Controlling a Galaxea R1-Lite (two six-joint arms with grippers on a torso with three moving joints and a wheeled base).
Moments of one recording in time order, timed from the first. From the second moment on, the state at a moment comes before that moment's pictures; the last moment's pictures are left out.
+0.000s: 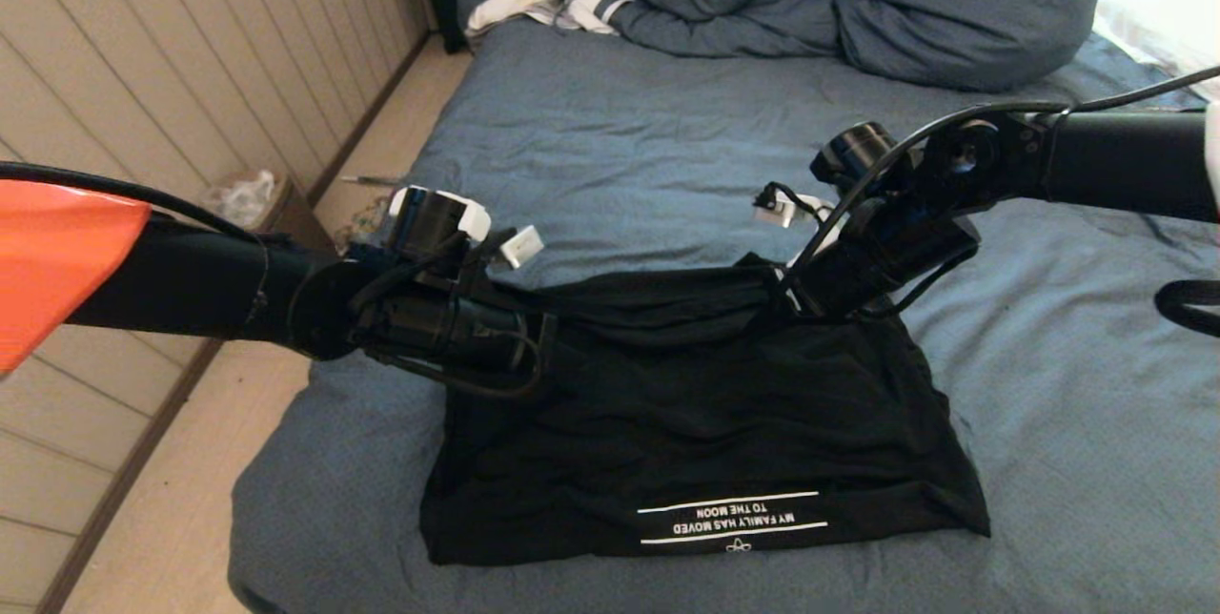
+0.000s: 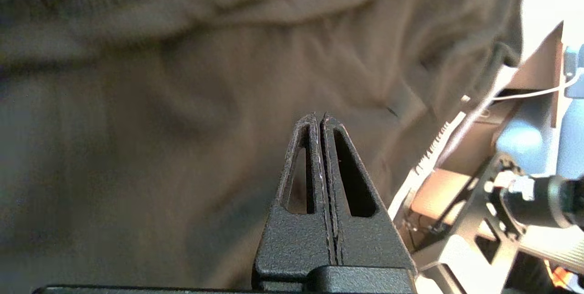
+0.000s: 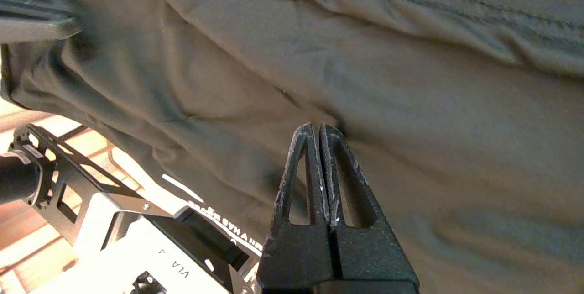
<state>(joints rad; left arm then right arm) -0.51 1.98 -1.29 -0.01 -0.54 -0.19 0.31 2.09 -1.93 0.85 0.46 -0.02</state>
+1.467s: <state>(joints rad) -0.47 2.11 -1.61 -0.02 -0.34 -0.31 0.39 2.24 -1.95 0.39 0.12 0.10</state>
